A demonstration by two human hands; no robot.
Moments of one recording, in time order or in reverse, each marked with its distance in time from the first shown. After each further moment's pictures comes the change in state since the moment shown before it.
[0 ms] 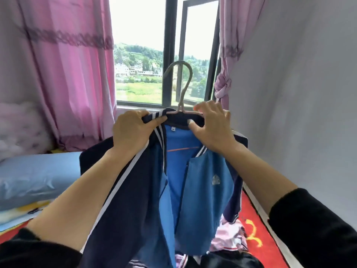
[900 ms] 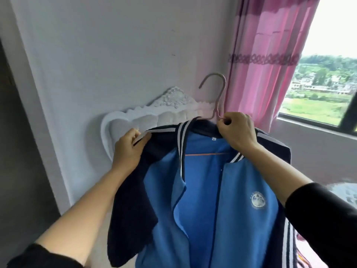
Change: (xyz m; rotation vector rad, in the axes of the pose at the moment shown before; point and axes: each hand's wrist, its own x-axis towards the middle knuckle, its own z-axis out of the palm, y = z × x) left_hand -0.322 -0.016 -0.430 0.398 0.554 -0.434; right_hand -0.121 -0.366 -0.011 0.675 -0.182 -0.387
